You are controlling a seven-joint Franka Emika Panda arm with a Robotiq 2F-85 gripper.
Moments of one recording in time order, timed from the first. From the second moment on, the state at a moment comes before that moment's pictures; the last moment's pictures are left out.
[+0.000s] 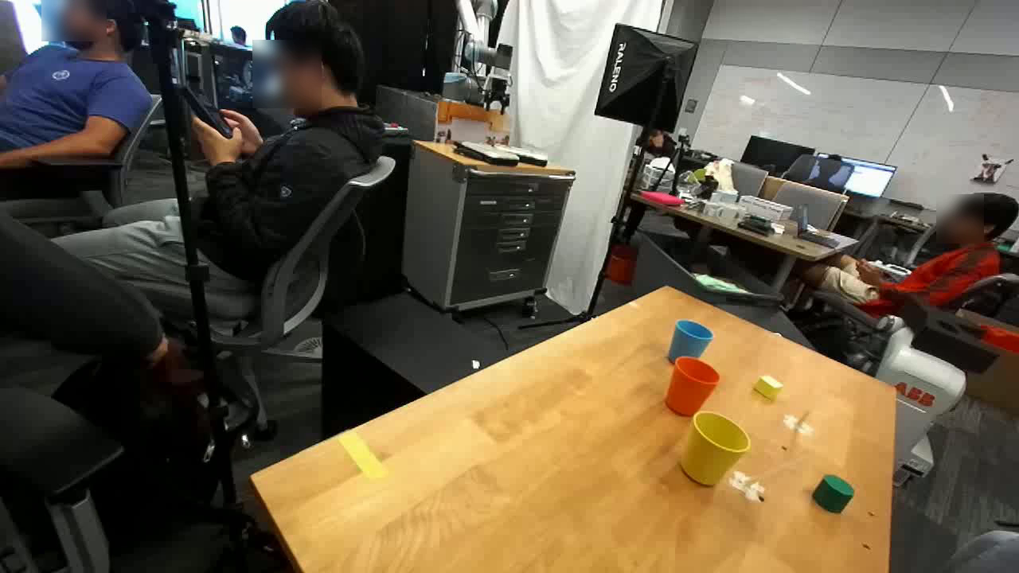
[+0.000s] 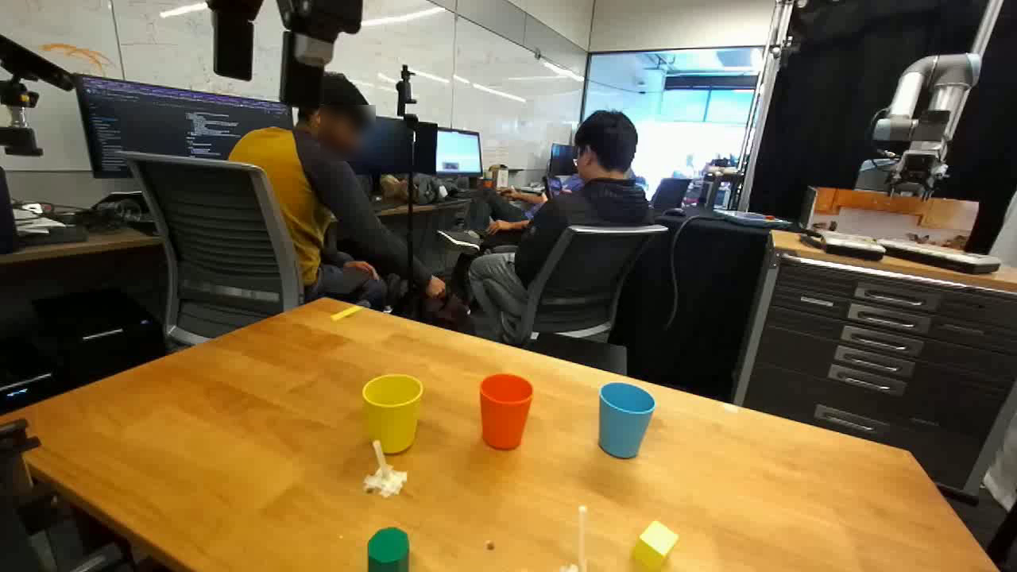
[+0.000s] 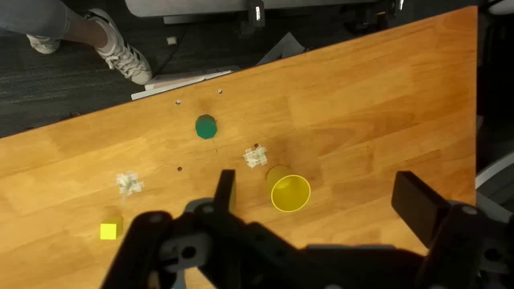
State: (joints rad) arm -0.09 -0.56 -0.32 -2.46 -0.02 1.83 -0.31
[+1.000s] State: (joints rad) arm -0.09 -0.56 -0.32 -2.45 -0.02 1.83 -0.31
